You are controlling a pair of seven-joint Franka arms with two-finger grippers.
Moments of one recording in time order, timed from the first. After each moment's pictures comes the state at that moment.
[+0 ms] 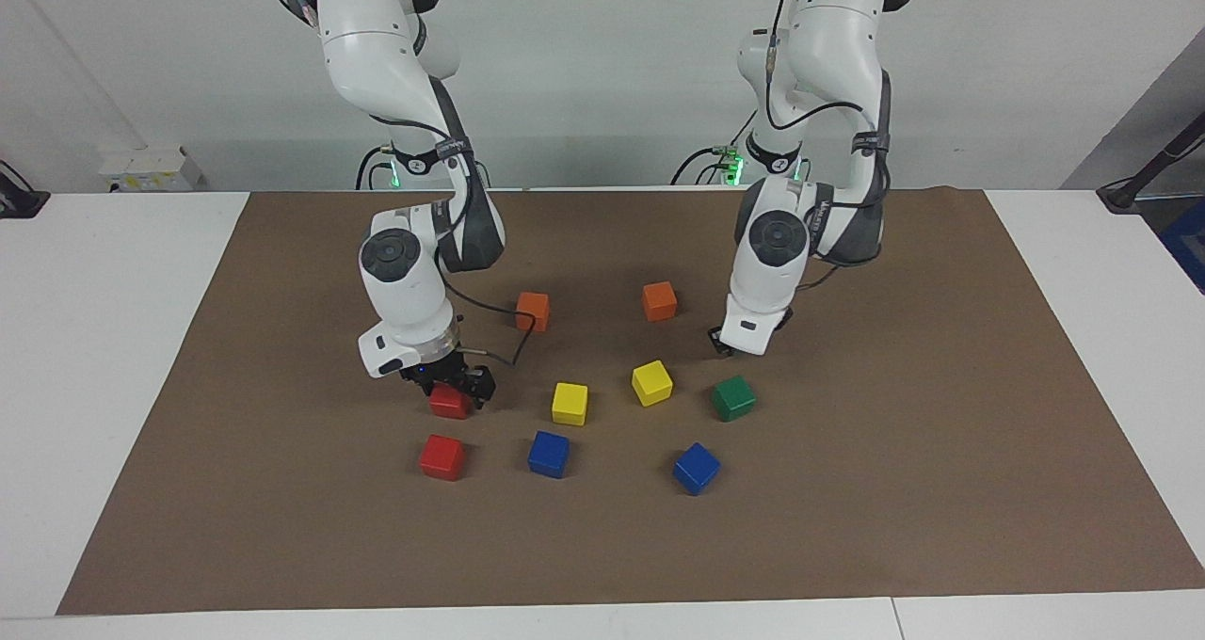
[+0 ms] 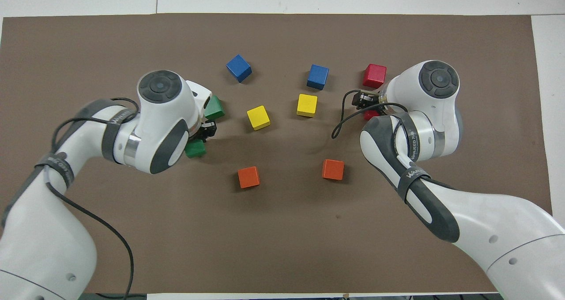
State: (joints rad) left arm -0.29 0.31 -0.05 -1.86 0.09 1.98 -0.61; right arm 0.30 0.41 -0.09 -1.89 0.08 2.37 0.49
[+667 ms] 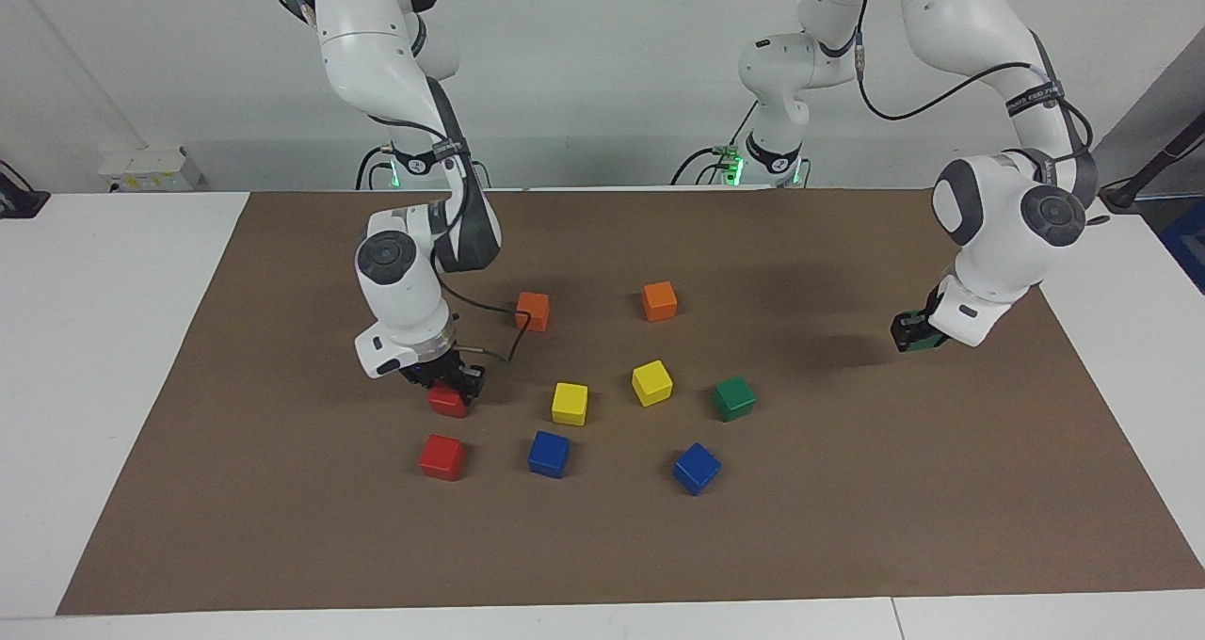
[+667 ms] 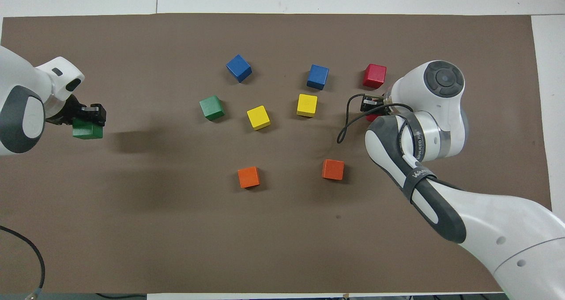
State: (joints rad) left arm 0.09 0.30 -0.05 -1.83 0.09 2.04 0.02; right arm 0.27 0.38 -0.10 -1.89 0.08 2.30 0.35
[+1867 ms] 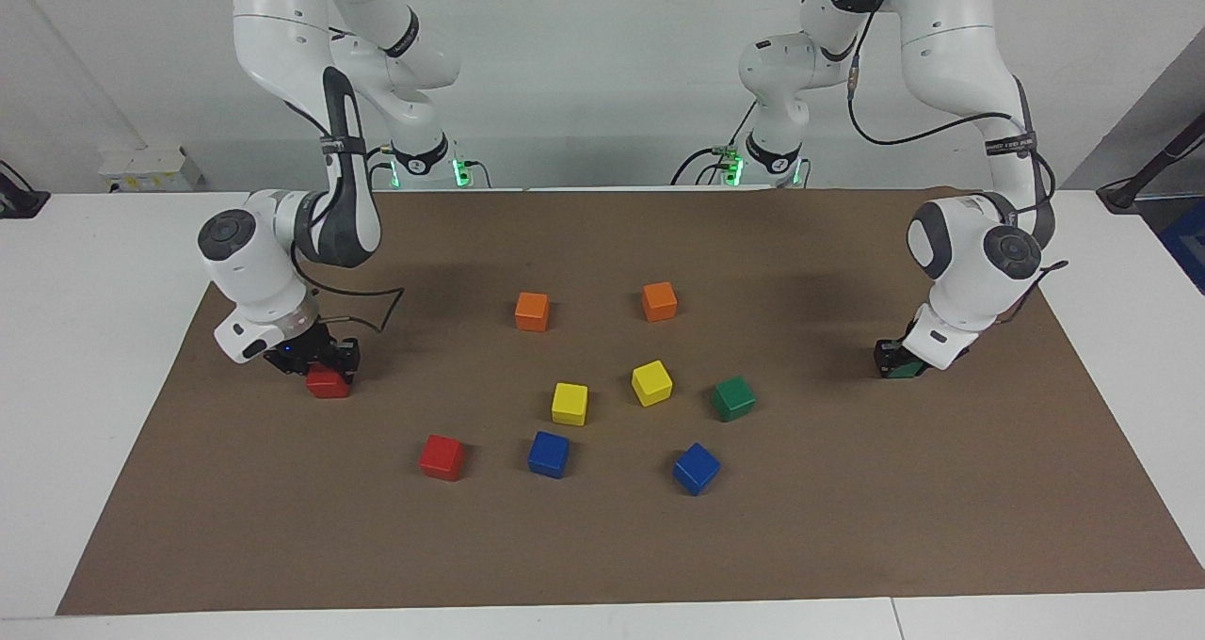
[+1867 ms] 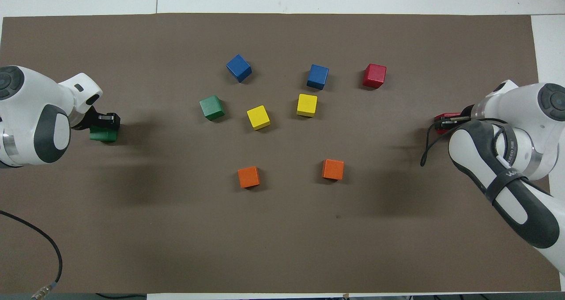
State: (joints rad) left arm 0.11 0.35 -0.06 -1.94 0.09 2.26 0.06; right arm -0.02 0.28 -0.10 -2.10 0.08 2.43 -0.16
